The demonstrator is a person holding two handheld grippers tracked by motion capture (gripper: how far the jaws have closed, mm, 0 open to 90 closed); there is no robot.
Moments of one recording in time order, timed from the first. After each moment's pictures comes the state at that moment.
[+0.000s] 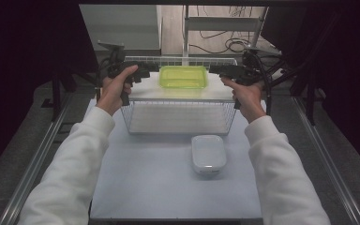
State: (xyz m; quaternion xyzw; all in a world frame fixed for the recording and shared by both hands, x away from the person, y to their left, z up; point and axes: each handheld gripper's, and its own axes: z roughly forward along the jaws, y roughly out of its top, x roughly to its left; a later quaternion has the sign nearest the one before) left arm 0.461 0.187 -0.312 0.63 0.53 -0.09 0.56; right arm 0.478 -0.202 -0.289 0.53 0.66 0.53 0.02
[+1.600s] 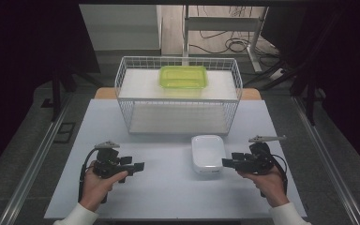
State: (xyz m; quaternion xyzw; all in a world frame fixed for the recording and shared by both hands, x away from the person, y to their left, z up) left arm 0.263 0.188 -0.470 0.74 0.51 0.01 0.43; right arm 0.315 -0.265 -0.442 0.44 0.79 0.42 0.00
